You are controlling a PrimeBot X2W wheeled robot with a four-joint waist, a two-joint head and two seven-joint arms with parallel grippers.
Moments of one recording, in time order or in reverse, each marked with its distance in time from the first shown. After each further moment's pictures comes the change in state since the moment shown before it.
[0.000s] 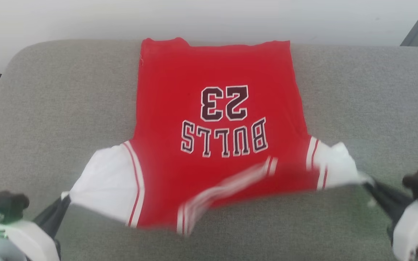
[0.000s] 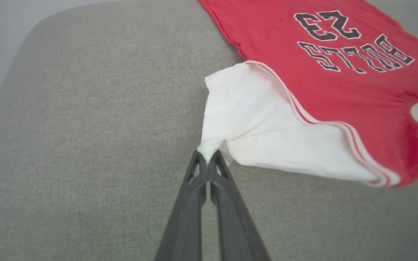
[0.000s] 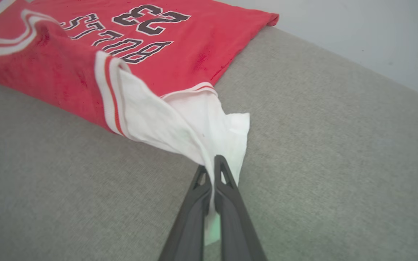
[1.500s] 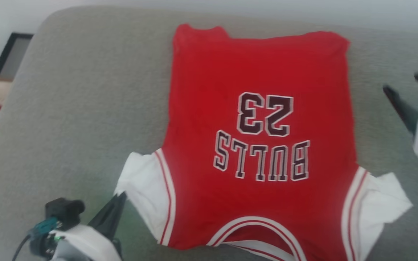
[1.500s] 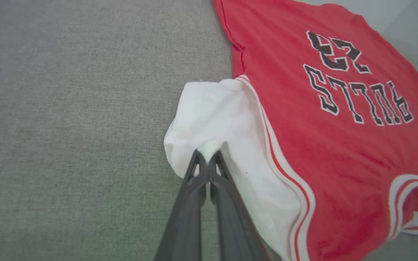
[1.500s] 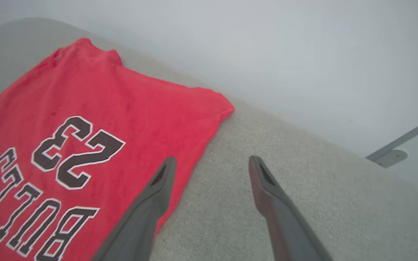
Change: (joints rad) left arm 0.163 -0.367 0.239 0.057 0.220 -0.038 0.003; right arm -0.239 0.165 -0.363 -0.104 -0.119 0.000 0.508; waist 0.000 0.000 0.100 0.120
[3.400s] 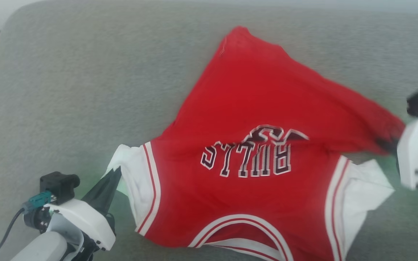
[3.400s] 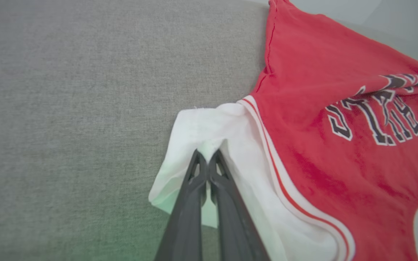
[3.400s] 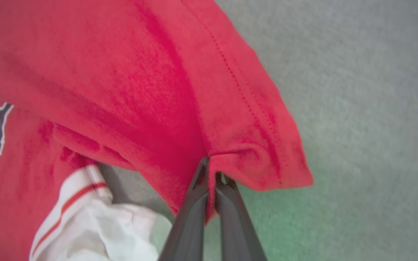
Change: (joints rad) left arm -0.134 -0.040 0.020 0.141 0.041 -0.113 0.010; right arm -0.108 -0.079 0.301 0.271 0.265 0.000 0.167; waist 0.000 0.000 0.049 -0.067
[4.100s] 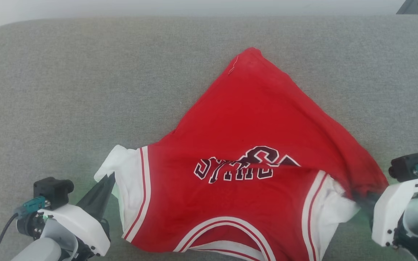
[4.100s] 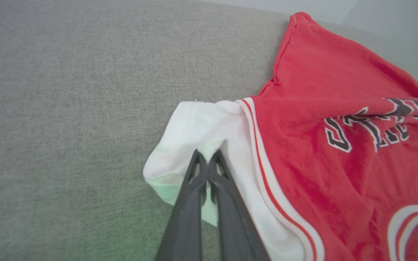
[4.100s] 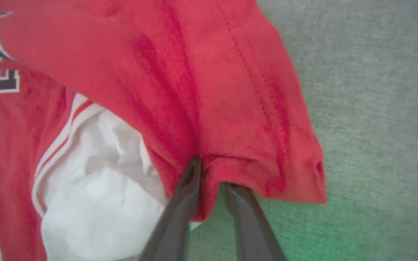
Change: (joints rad) left arm 0.041 0.043 0.011 -0.046 -0.023 0.026 0.015; right arm 0.451 0.271 -0.330 -0.132 -0.187 0.001 -0.064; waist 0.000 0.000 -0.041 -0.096
